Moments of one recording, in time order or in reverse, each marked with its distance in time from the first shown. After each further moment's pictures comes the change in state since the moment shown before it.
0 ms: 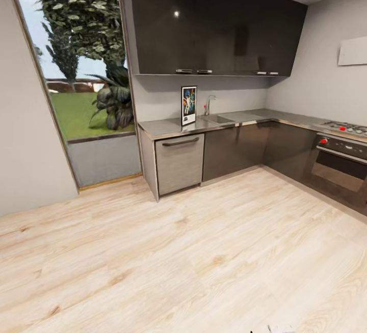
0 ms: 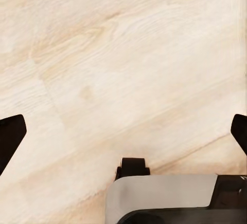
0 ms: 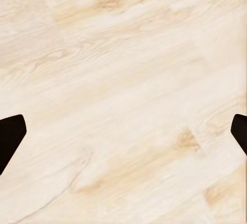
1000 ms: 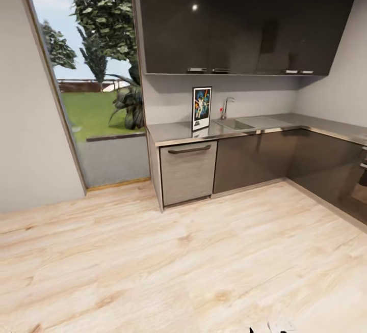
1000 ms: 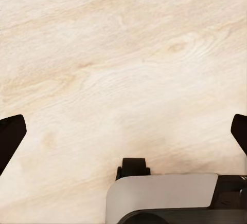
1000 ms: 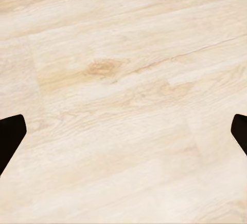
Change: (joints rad) left arm 0.000 0.001 0.000 0.000 0.001 0.000 0.001; right arm 0.000 0.001 0.001 0.000 0.000 -0.042 0.000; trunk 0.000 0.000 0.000
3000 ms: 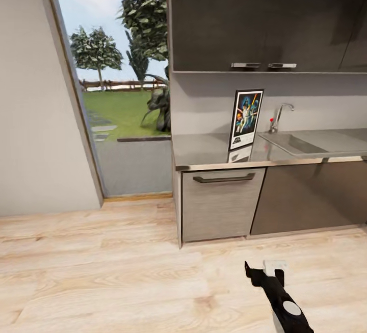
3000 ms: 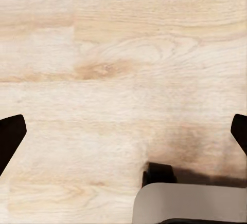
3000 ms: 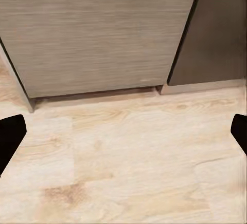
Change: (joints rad) left arm 0.000 0.045 0.086 -0.007 0.008 -0.001 -0.007; right arm -0.009 0.018 -0.044 -0.523 -0.005 0.197 -0.029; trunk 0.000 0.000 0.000
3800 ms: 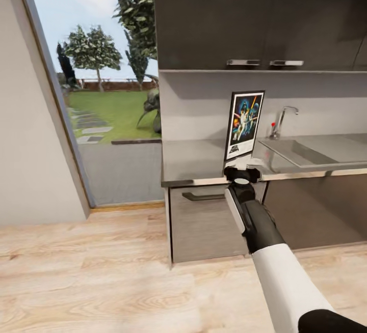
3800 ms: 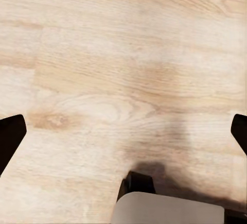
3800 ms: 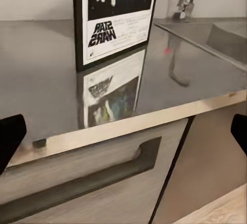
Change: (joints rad) left arm 0.000 0.002 0.263 -0.006 -0.004 0.000 -0.212; right arm -0.608 0.185 0.176 -0.183 -0.007 0.547 -0.507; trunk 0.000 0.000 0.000
